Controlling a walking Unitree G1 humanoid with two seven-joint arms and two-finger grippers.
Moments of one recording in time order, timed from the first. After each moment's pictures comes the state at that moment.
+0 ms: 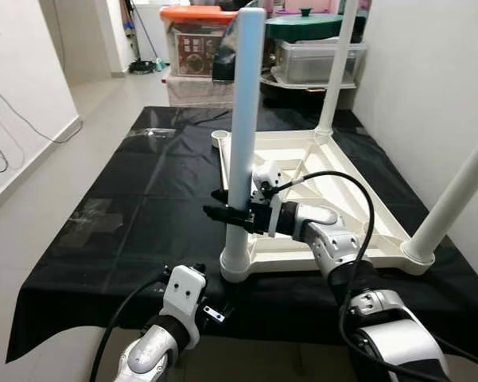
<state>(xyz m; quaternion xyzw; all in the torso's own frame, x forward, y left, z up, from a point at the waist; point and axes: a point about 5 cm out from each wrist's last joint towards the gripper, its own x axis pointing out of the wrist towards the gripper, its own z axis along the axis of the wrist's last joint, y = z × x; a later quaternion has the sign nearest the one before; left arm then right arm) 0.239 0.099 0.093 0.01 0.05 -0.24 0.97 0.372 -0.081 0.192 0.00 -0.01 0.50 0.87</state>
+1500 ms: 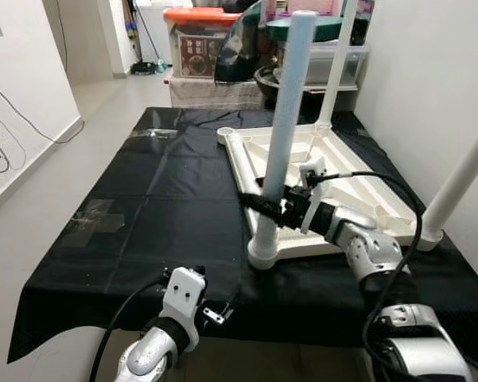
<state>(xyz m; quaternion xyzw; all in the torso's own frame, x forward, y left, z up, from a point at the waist) 0.238 0.099 0.092 0.01 0.05 -0.24 0.97 0.359 -0.111 0.196 0.07 0.02 0.57 0.82</state>
